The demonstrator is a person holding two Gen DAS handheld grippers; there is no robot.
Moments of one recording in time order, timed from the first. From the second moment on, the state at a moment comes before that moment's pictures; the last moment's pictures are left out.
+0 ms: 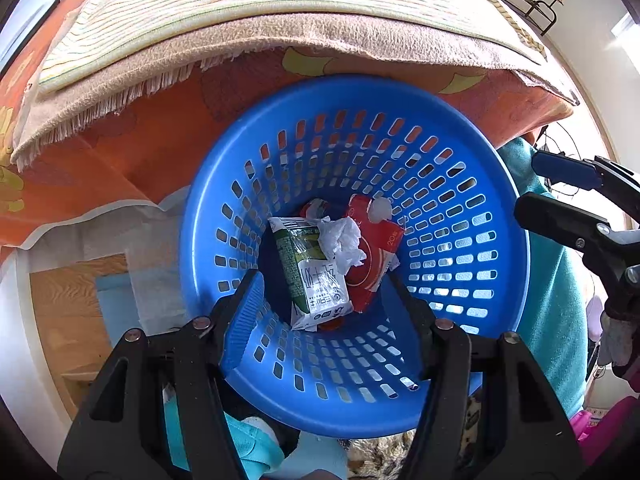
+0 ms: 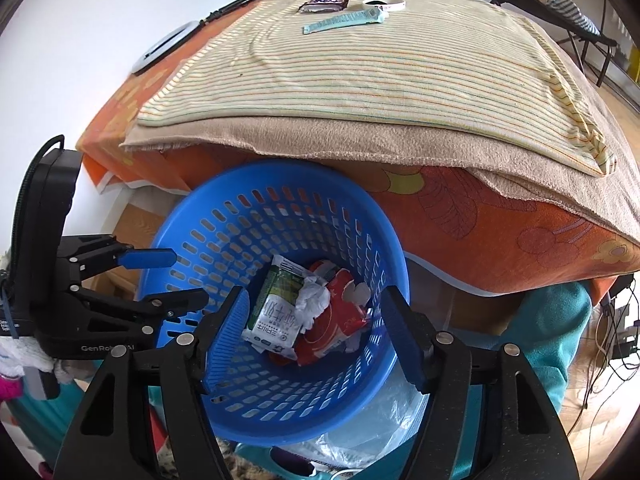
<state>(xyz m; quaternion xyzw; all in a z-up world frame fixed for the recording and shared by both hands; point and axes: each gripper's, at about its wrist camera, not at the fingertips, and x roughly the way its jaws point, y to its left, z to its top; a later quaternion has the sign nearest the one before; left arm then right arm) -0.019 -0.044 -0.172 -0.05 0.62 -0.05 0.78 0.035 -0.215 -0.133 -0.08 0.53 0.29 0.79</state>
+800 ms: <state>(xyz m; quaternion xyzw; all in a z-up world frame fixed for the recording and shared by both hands) -0.014 -0.042 -0.166 -0.06 0.62 -0.05 0.78 0.046 -0.225 -0.122 -0.03 0.54 0.30 0.78</state>
